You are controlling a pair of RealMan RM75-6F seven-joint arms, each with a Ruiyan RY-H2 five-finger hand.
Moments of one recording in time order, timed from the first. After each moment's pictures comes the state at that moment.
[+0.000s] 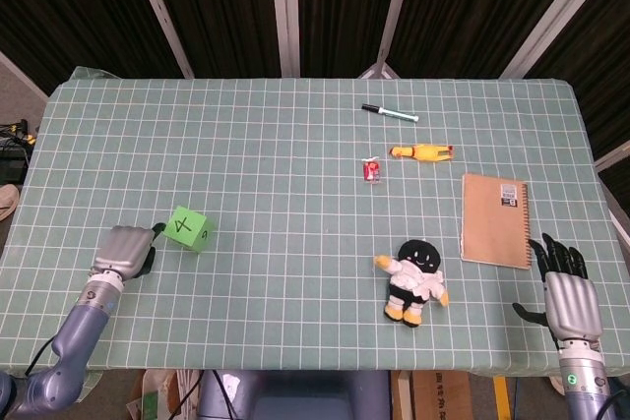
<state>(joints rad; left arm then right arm) -0.71 -1.24 0.07 -1.83 0.72 1.11 0.62 0.11 -1.20 0.09 -1.71 -1.25 1.37 -0.24</state>
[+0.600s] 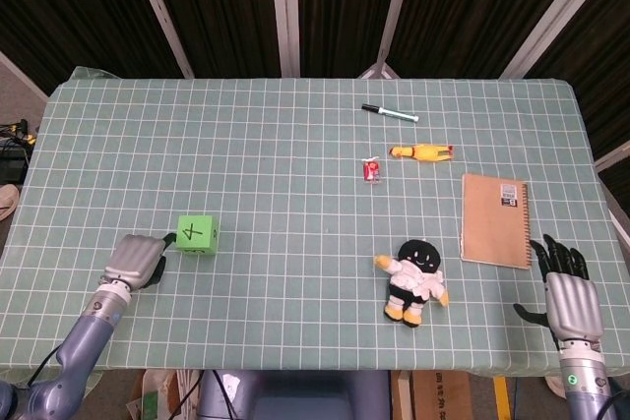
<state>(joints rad) -0.67 -1.26 0.08 -1.85 0.81 1.11 0.61 0.11 -1.20 0.09 -1.72 -1.24 1.37 -0.25</state>
